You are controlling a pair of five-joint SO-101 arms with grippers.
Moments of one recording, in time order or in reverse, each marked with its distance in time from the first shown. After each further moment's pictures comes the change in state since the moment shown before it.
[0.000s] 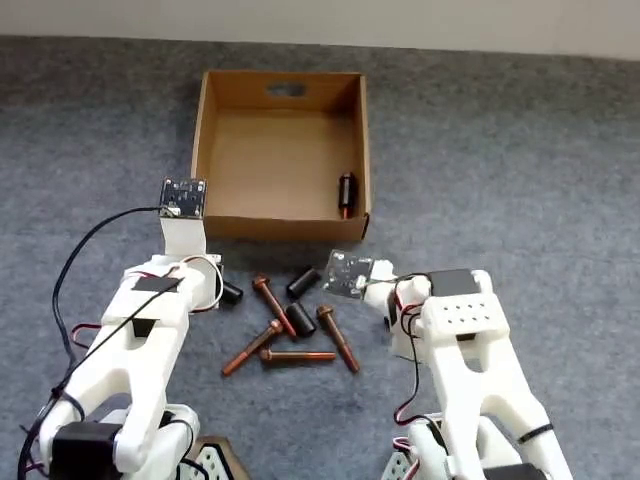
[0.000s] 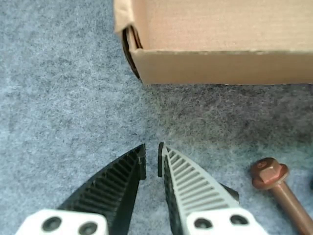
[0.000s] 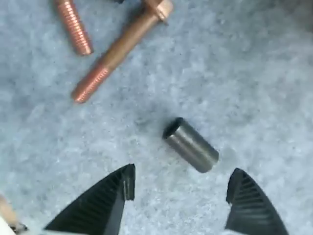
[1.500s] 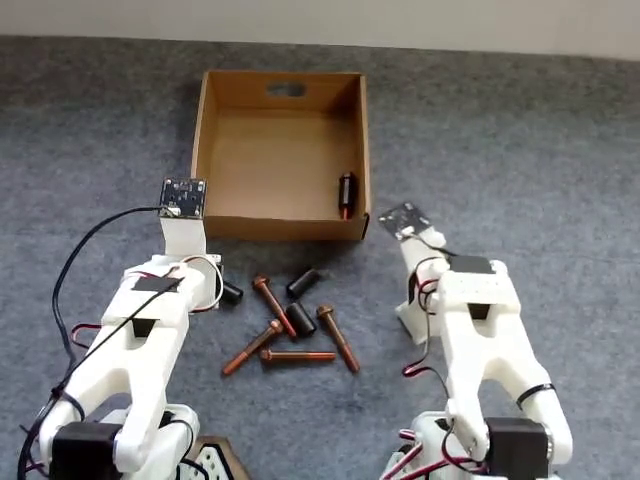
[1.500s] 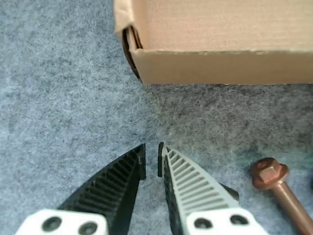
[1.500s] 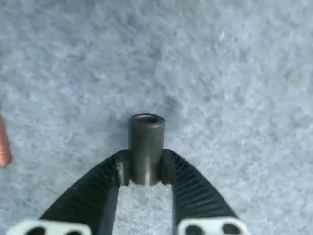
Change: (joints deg) left arm 0.0 0.0 0.0 0.0 0.0; right arm 9.3 13.2 -2.8 -9.7 -34.8
